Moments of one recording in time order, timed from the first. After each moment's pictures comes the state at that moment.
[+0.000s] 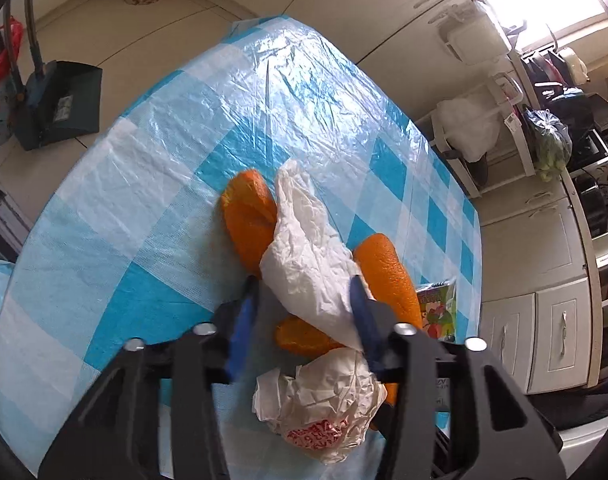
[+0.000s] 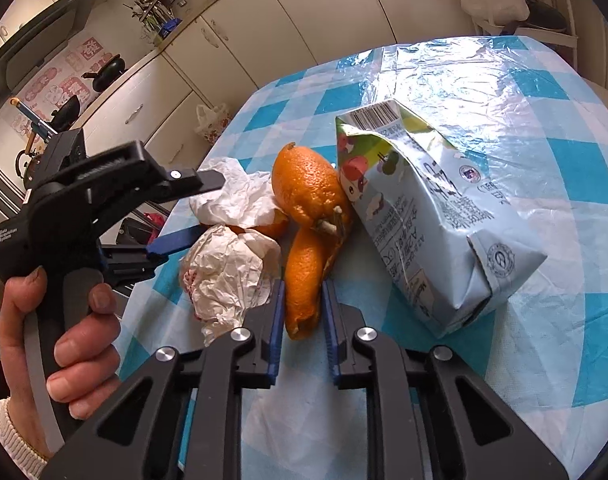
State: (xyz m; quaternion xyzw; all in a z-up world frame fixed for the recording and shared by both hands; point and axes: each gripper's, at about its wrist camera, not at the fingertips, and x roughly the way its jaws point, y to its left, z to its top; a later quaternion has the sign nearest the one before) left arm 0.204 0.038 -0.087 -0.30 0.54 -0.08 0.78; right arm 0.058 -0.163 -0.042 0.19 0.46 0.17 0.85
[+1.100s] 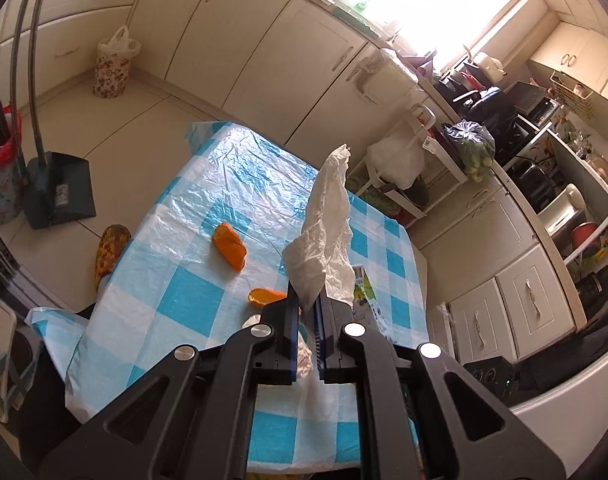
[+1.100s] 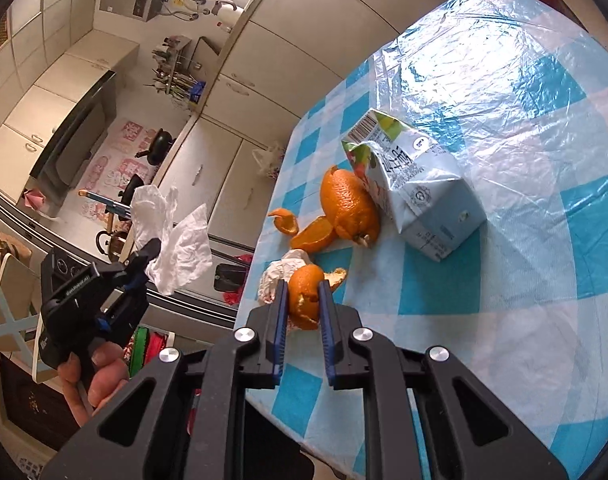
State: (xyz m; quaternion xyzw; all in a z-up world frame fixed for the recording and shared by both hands) left arm 0.072 0.081 0.041 -0.25 0.39 -0.14 0.87; right arm 0.006 -0.220 -0.031 0.39 0.40 0.25 0.79
